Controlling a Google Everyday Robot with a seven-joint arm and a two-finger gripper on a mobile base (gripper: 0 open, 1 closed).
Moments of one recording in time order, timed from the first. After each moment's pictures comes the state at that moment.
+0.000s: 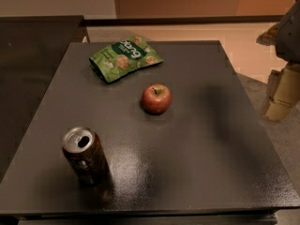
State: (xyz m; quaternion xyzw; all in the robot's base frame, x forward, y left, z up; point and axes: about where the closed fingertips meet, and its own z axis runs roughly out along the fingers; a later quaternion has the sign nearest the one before) arm 0.438 -0.217 0.976 -0.60 0.78 -0.03 0.16
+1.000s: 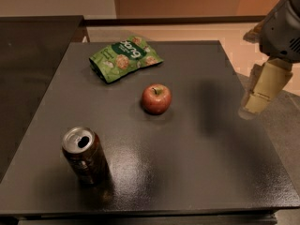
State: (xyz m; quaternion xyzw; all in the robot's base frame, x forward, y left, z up) arm 0.456 -0.193 0.974 -0.59 0.78 -0.01 0.19
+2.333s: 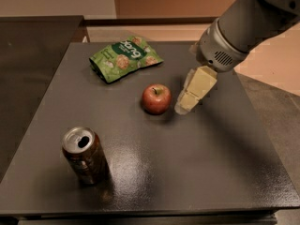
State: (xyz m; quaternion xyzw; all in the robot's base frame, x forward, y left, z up) arm 0.508 -0.090 0.923 -0.59 0.76 0.10 0.24
